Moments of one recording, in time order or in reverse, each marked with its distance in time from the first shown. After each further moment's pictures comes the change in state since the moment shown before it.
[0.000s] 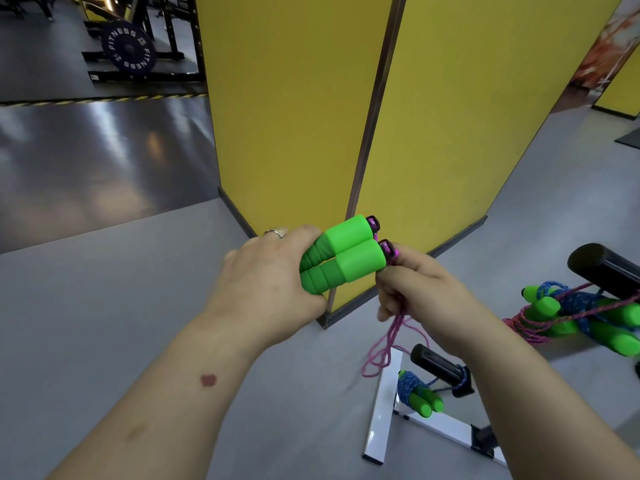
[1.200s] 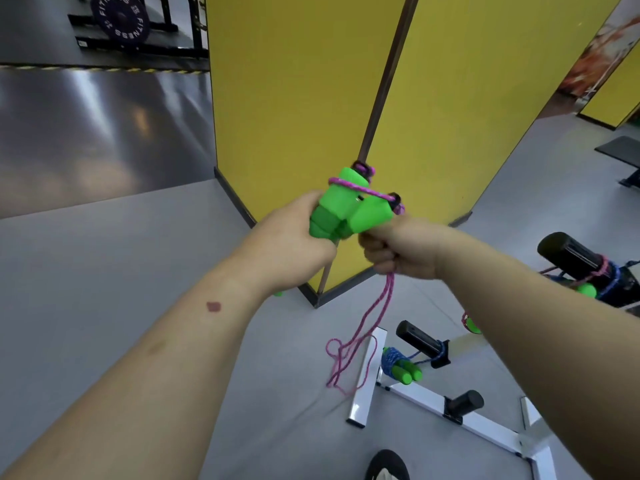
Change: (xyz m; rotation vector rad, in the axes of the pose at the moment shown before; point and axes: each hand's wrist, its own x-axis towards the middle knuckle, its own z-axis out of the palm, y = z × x) left_hand -0.011 0.006 -0.029 -0.525 -0.150 -0.031; right_hand 0.032 -0.037 0.004 -0.003 -0.238 0.339
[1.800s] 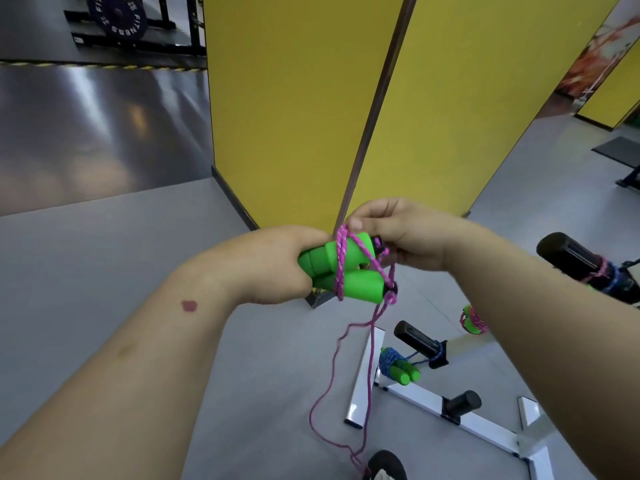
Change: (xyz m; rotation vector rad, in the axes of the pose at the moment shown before) left_hand -0.008 -0.002 -0.016 0.294 -0.341 0.020; right_hand -0.009 -0.014 -0.003 -0.135 -0.023 -0.076
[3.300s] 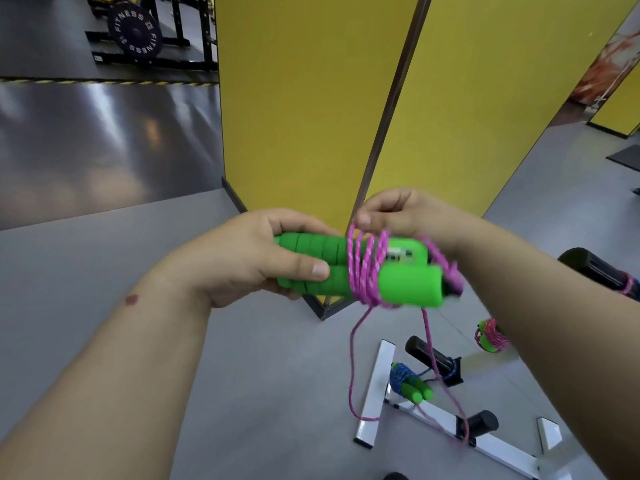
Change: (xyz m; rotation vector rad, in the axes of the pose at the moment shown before) left_hand -0.005 -0.022 -0.019 -0.876 0.012 0.055; right_hand 0.003 -0.025 -0.001 -0.020 0.116 -0.169
